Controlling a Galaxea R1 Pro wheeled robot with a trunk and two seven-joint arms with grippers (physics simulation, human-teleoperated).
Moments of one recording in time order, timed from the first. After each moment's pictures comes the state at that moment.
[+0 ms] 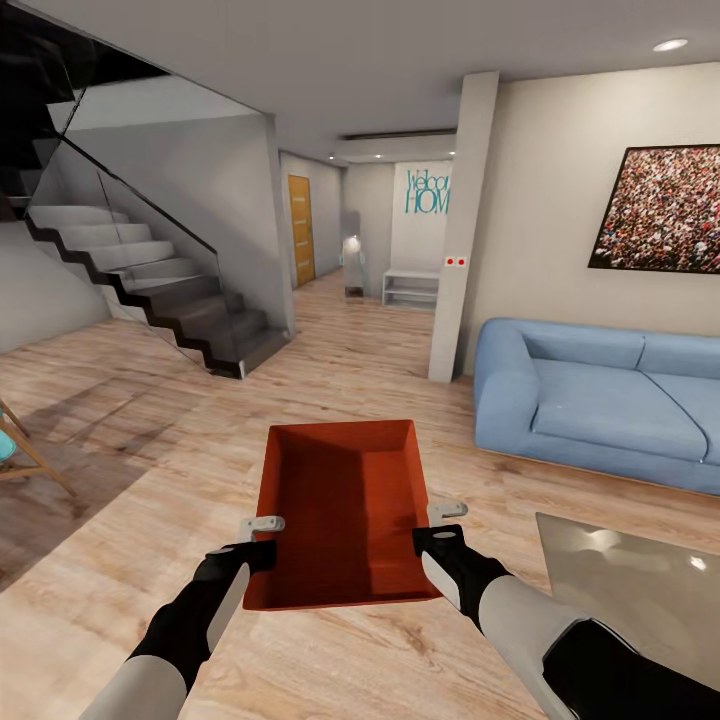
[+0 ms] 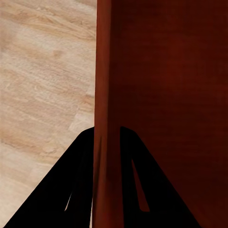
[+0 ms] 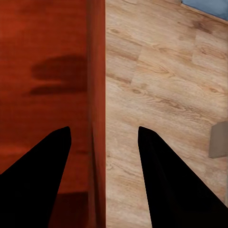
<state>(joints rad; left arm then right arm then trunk) -0.54 -0.04 -0.06 -0.80 0.15 0.48 0.15 -0.86 0.13 0.57 -0.20 -0.47 0.16 -0.34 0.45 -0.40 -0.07</state>
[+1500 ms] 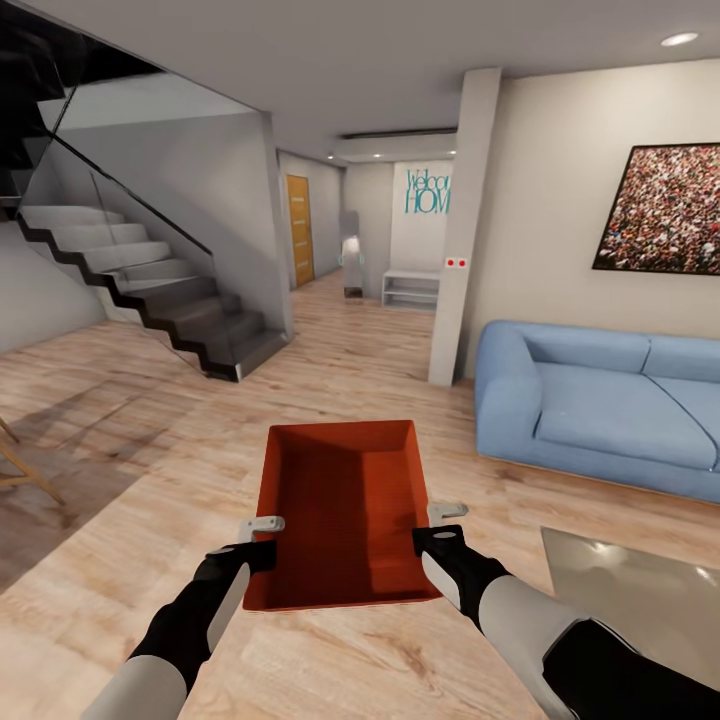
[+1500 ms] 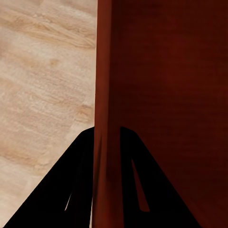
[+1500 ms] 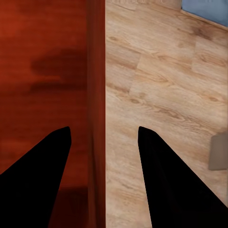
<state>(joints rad) -0.54 -0.04 -0.06 -0.80 0.15 0.48 0.16 -0.86 0.13 0.57 -0.19 -0.47 0.16 -0.34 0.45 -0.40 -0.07</state>
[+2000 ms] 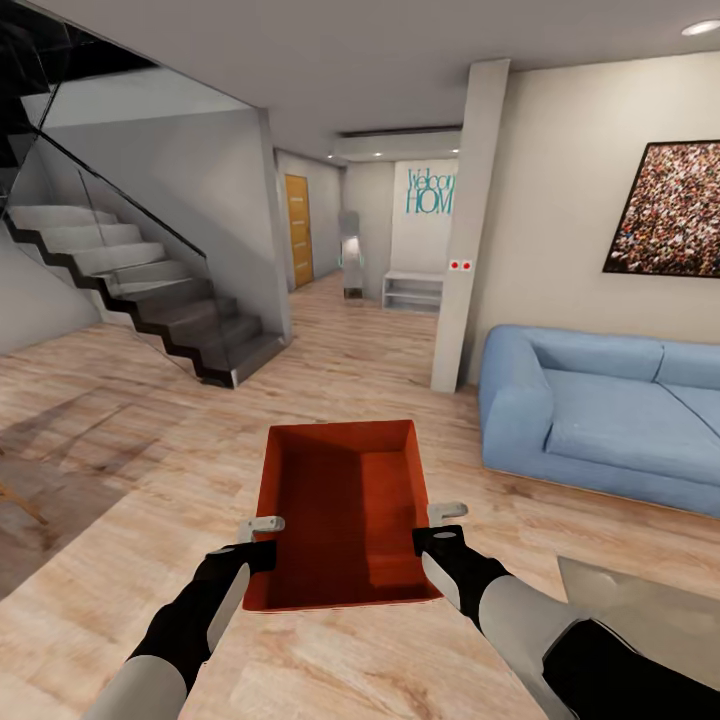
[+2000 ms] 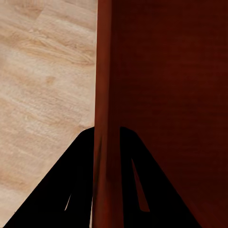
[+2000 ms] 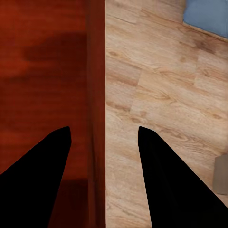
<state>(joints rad) -0.54 -0.04 -0.06 -0.80 0.16 0.48 0.16 -0.86 0.13 0.57 -0.19 -0.47 0.16 -0.34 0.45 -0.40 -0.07</state>
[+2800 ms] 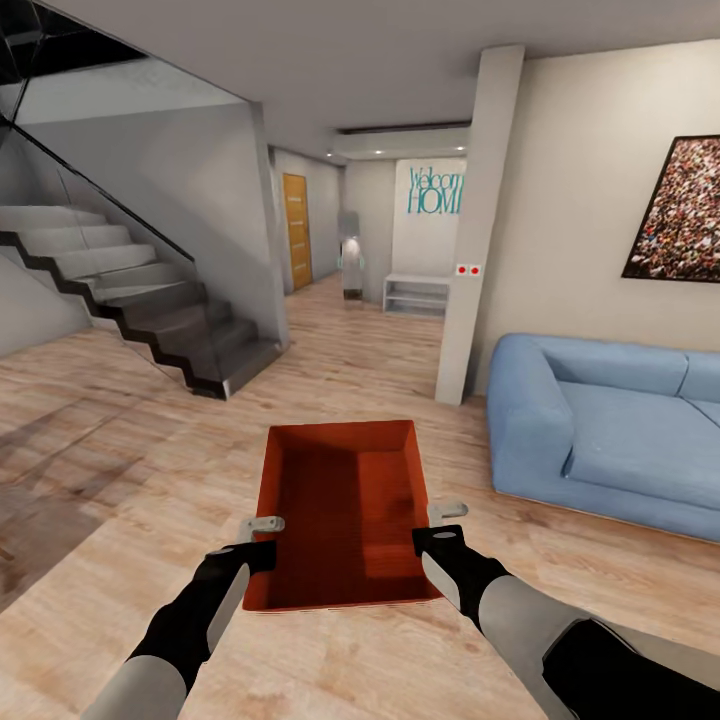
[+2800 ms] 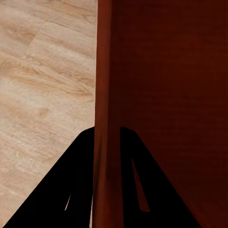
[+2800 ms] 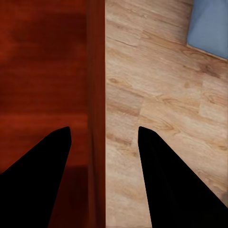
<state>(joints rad) -0.54 -0.04 -0.06 -0.79 0.16 0.48 0.15 -0.86 0.13 0.57 -0.19 -0.47 0.16 -0.34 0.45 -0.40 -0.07</state>
